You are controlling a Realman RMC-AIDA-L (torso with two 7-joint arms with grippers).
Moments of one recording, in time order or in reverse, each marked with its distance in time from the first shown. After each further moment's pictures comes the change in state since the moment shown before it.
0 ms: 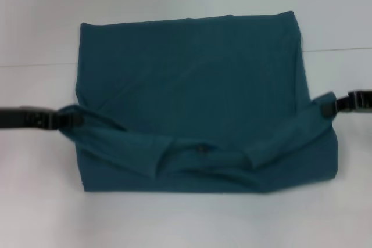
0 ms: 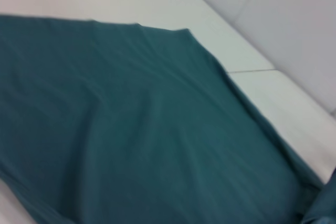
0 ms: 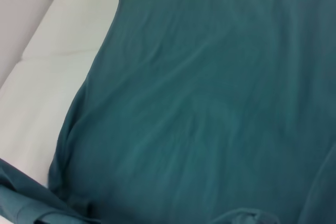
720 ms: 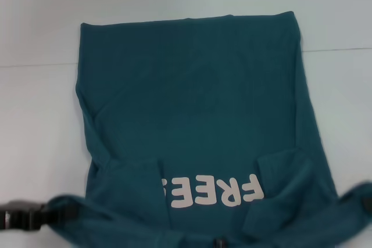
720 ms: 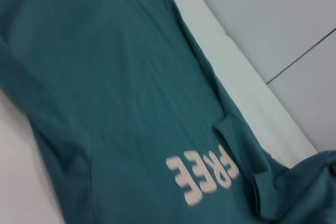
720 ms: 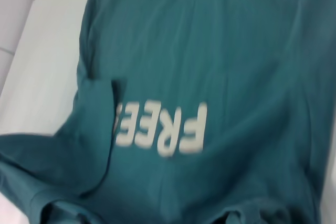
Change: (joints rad) left arm 0.314 -0.139 -0.012 0.238 -0.055 0.309 -0.017; right arm -0.254 0.036 0.012 -0.137 0.004 -0.315 -0.016
